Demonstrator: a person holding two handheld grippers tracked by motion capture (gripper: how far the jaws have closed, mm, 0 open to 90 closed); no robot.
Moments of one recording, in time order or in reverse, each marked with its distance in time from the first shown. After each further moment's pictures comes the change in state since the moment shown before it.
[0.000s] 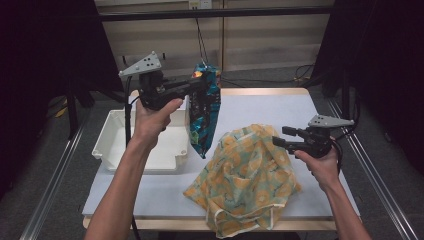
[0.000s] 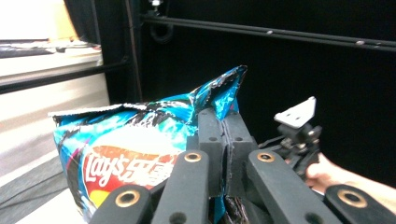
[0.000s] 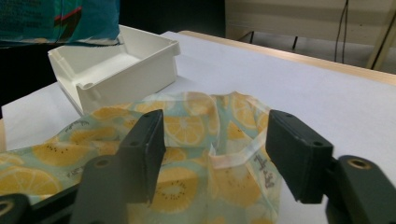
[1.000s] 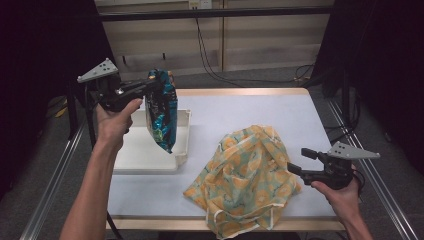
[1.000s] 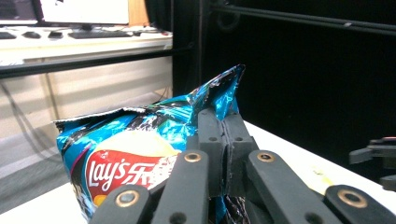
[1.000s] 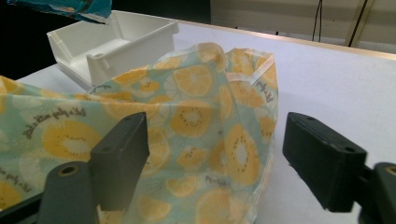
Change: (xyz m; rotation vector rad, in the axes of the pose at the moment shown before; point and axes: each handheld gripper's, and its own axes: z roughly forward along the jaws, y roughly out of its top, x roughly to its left) left arm 0.049 -0.023 -0.073 0.027 0.266 -0.053; right arm 0.034 -0.045 -0.057 -0.006 -0.073 0.004
